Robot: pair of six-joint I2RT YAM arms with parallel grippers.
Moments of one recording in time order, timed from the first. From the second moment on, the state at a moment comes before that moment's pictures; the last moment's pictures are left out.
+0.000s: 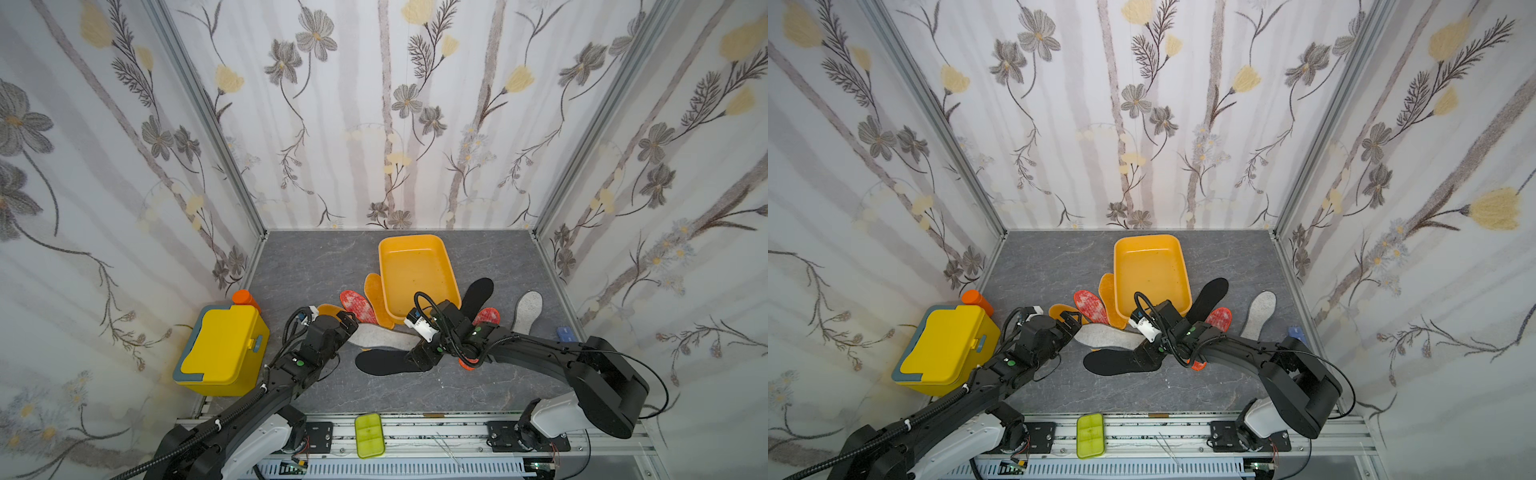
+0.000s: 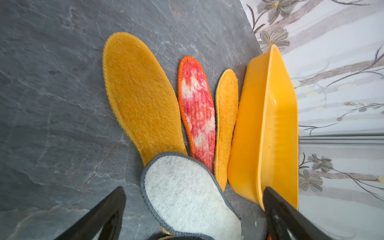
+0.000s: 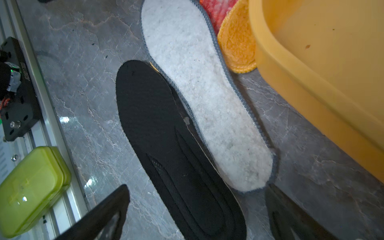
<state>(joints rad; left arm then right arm) -0.51 0.90 0.36 -0.09 -0.19 -1.18 0.84 1.47 0.74 -0.20 -0.29 0.02</state>
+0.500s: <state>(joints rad) -0.41 0.86 0.36 -0.10 -0.11 -1.14 0.98 1.53 0.78 -0.15 -0.15 -0.21</state>
